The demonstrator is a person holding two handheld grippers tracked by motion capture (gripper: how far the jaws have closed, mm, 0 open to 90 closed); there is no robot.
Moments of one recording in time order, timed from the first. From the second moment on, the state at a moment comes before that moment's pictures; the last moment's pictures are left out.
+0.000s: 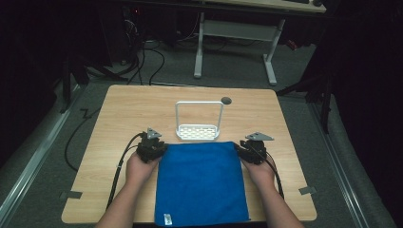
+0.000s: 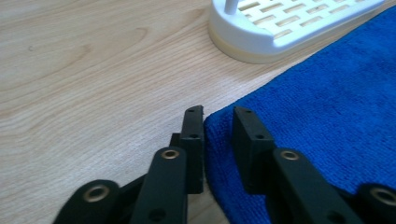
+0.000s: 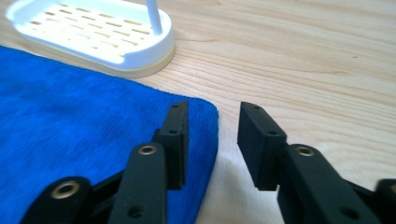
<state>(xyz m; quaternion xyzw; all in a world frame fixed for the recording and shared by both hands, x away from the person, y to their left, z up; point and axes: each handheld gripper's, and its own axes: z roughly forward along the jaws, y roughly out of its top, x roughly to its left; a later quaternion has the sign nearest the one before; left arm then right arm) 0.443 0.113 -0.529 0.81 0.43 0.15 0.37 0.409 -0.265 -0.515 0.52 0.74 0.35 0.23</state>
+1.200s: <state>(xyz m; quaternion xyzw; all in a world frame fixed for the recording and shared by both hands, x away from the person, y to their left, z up) 0.395 0.121 -0.493 0.75 0.40 0.20 0.48 0.355 -0.260 -0.486 0.47 0.70 0.46 0.28</state>
